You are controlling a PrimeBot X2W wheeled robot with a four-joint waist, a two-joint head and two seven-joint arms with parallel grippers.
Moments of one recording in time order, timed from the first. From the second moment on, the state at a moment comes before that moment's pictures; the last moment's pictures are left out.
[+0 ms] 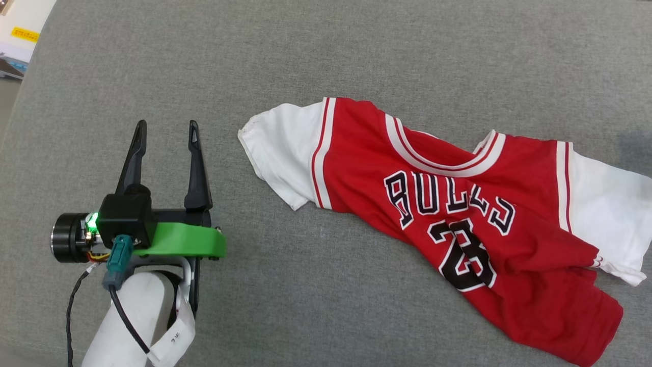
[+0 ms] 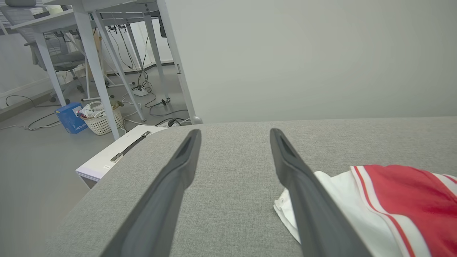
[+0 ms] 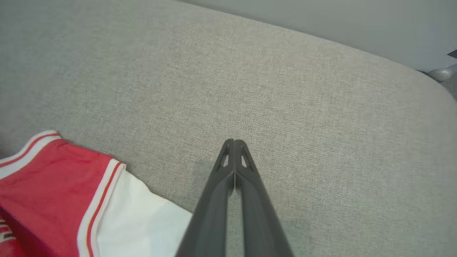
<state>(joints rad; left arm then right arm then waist) -0.29 0.28 -0.24 0.00 -0.24 0.22 -0.26 -0.70 -0.83 0.35 0.36 0.81 0.13 0.56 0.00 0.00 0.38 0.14</state>
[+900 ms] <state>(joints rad) -0.22 0.17 -0.12 0.03 -0.14 0.11 -0.26 -0.48 -0.93 0.29 0.20 0.98 0.13 0.59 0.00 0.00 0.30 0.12</state>
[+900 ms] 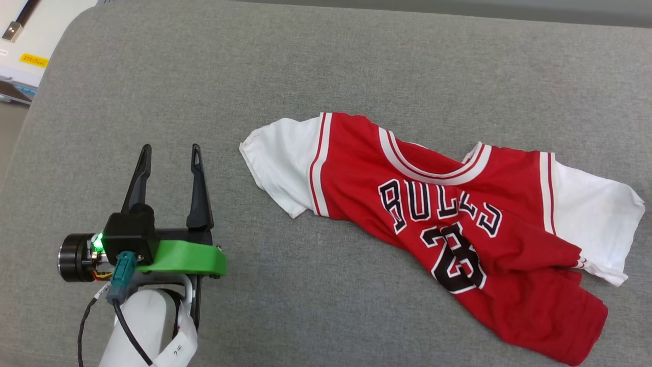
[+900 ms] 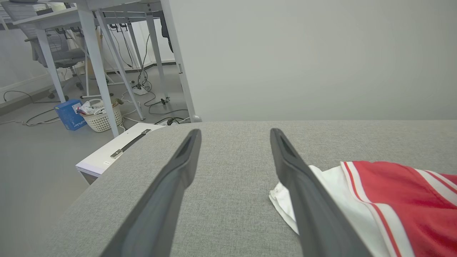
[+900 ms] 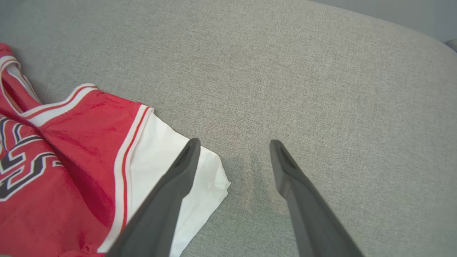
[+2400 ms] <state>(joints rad) -0.25 0.09 -0.06 0.04 -0.07 0.02 -0.26 -0.68 -0.88 0.26 0.59 0.81 0.13 0.52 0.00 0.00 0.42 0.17</state>
